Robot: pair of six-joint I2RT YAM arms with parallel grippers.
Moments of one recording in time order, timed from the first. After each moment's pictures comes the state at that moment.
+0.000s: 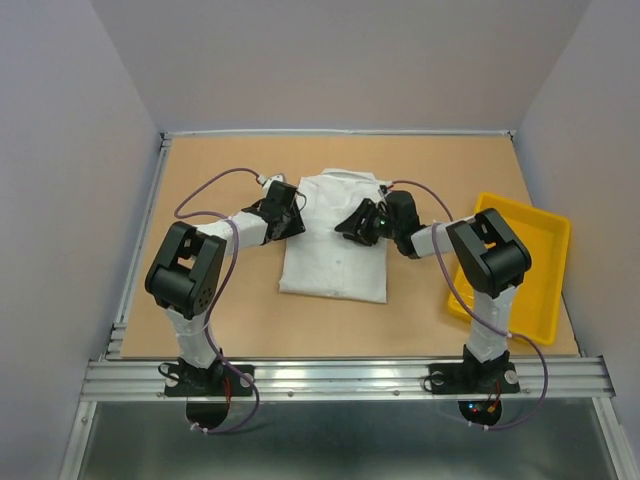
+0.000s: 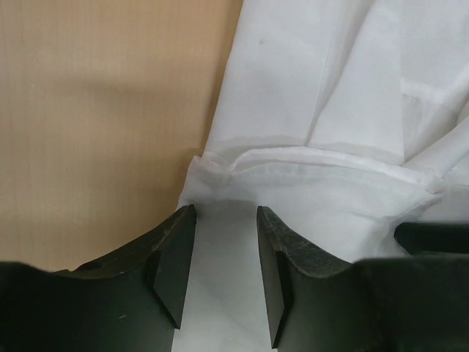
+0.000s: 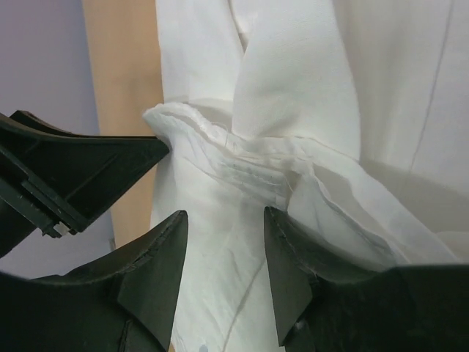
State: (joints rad) left arm -0.46 1.80 1.05 -0.11 -0.15 -0.66; right arm 0.45 1.98 0.98 0.49 -0.42 0.94
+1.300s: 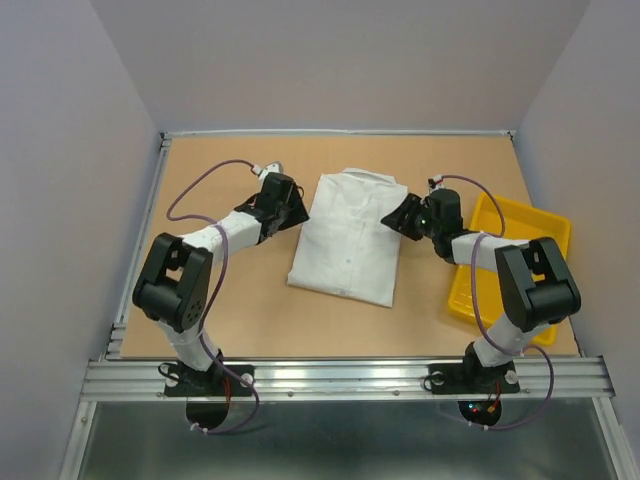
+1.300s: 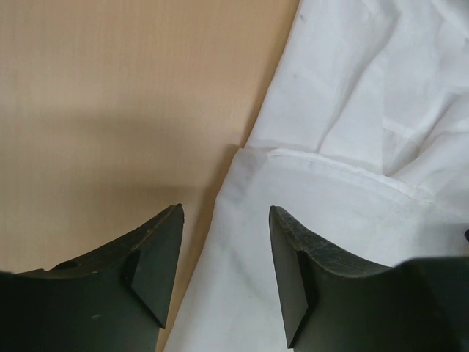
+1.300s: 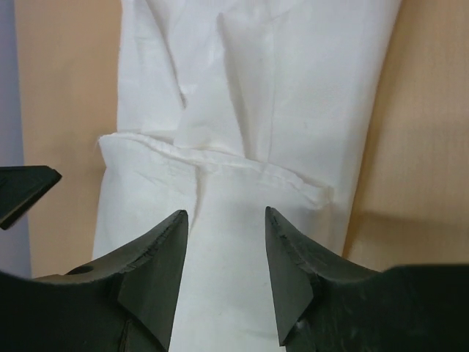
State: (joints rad) left arm -0.46 1.76 1.08 -0.09 -0.13 -0.69; right arm 0.22 1.70 0.72 0.46 -0.32 0.76
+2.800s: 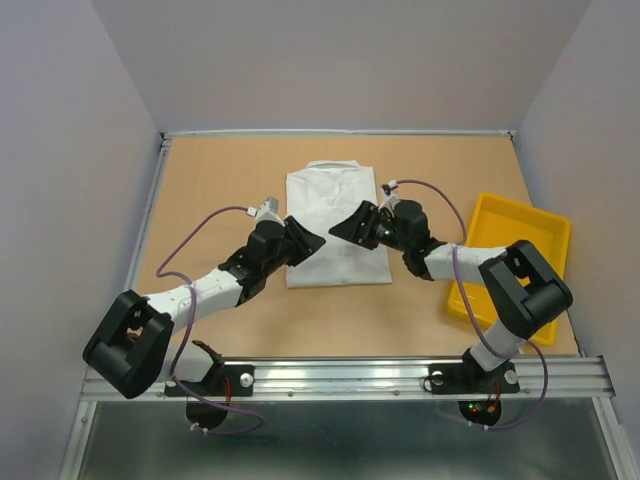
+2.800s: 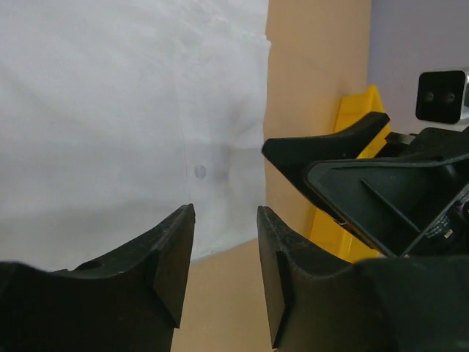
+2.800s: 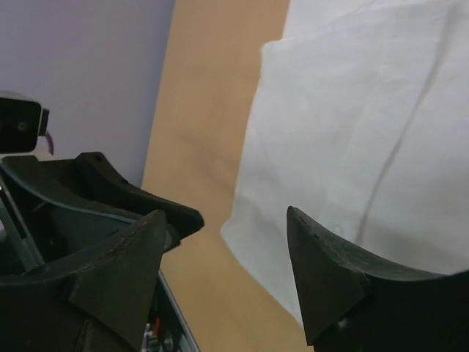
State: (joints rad) left arm -0.62 1.27 0.57 0.25 -0.04 -1.06; right arm 0.49 1.60 0.72 0.58 -0.40 0.90
